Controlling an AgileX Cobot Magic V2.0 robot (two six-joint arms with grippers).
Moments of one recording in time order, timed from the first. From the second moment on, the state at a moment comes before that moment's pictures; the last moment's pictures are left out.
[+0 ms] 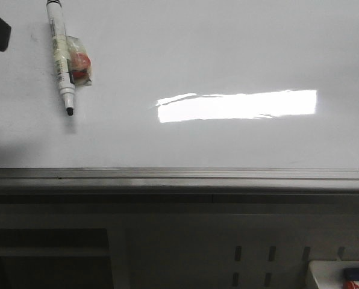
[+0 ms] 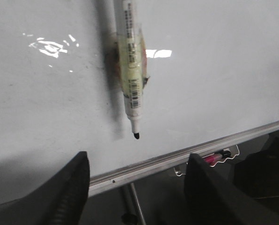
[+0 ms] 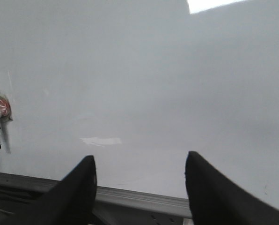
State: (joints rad) left arm -0.21 0.94 -0.64 -0.95 0.69 0.51; right arm 0.27 0.41 -0.54 0.21 0.55 0.10
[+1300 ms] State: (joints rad) left arm -0.45 1.17 -0.80 -0.86 0.68 0.95; right arm 0.38 0.48 -0.66 0.39 0.58 -0.25
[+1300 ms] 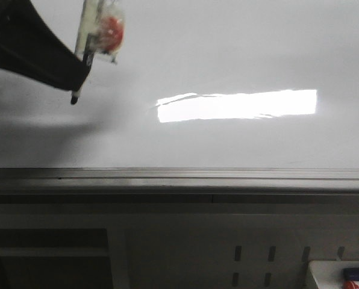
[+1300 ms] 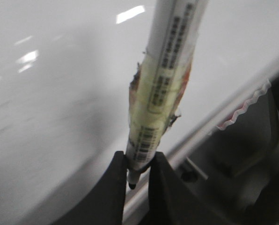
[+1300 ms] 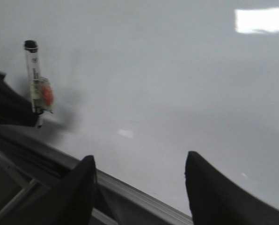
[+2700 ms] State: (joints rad) left arm -0.73 1.07 -0.91 -0.36 0.84 1.19; right arm 0.92 1.18 -0.92 0.56 0.47 -0.68
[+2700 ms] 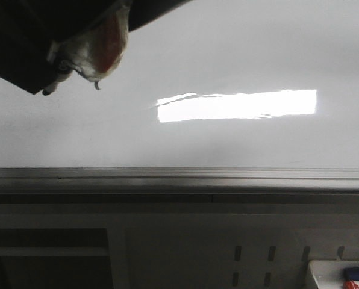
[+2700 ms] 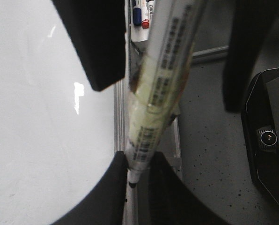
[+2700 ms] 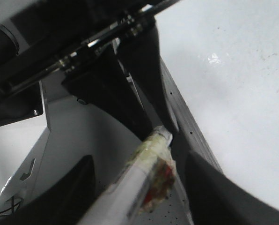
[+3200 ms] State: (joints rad) left arm -0.73 1.07 -0.91 -0.36 0.88 1.18; right arm 0.92 1.21 -0.92 0.65 0.41 -0.68
